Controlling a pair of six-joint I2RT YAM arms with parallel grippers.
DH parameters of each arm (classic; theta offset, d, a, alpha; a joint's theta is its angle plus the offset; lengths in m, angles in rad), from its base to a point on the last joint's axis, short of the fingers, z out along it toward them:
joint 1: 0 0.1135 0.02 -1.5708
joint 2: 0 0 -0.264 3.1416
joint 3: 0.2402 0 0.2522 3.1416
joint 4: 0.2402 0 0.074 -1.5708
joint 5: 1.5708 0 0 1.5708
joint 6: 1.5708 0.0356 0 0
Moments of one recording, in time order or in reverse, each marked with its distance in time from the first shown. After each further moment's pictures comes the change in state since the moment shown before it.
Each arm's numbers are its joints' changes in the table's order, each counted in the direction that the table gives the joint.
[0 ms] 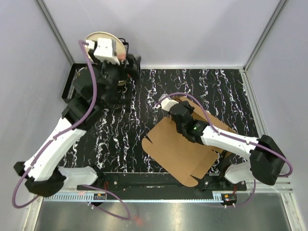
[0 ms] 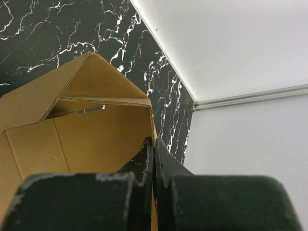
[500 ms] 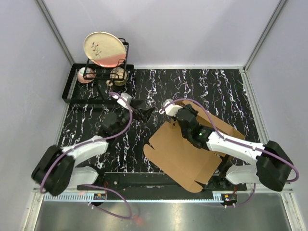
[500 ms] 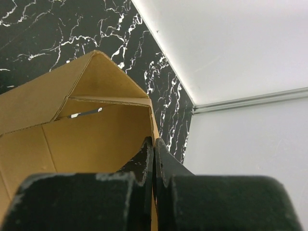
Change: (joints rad) left arm 0.210 -0.137 -1.259 -1.162 0.828 -0.187; right arm 0.000 -0.098 -0.115 -0.053 -0.041 -0.032
